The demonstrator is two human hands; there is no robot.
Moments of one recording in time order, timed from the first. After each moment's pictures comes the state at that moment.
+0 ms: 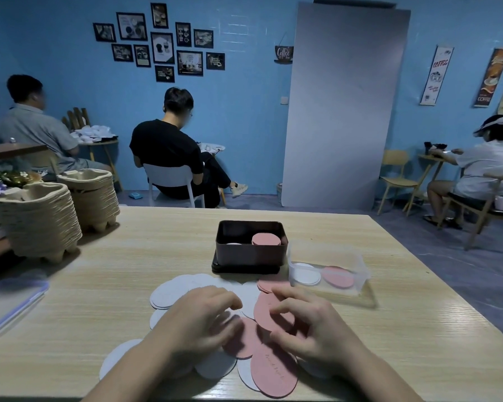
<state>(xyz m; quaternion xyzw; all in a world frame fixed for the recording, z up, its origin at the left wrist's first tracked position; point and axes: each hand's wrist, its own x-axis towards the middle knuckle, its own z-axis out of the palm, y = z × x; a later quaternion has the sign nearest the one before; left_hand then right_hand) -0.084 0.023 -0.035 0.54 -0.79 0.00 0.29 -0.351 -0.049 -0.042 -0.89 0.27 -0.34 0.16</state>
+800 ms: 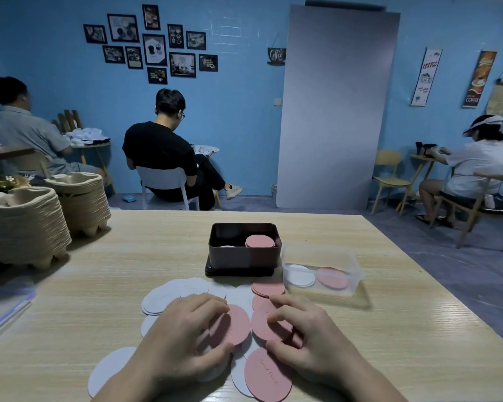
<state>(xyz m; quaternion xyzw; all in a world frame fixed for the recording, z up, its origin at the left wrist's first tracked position) -0.085 0.041 -0.039 0.54 -0.79 0.04 0.31 -0.359 -0.045 -0.054 -0.89 0.31 -0.30 0.15</state>
